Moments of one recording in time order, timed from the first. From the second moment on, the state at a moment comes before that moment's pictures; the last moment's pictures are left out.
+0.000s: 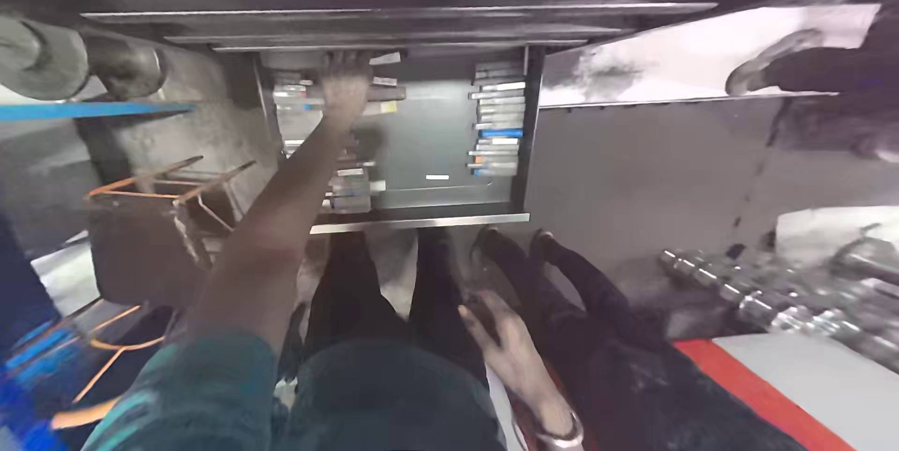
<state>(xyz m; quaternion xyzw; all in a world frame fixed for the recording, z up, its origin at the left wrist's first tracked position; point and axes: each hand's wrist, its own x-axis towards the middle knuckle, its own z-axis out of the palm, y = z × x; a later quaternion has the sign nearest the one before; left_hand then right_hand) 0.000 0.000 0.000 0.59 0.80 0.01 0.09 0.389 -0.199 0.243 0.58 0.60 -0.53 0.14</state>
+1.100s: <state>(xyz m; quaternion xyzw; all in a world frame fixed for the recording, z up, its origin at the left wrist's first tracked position) -0.013 0.003 0.043 0.60 0.72 -0.20 0.27 0.385 -0.188 0.246 0.58 0.62 -0.52 0.08</state>
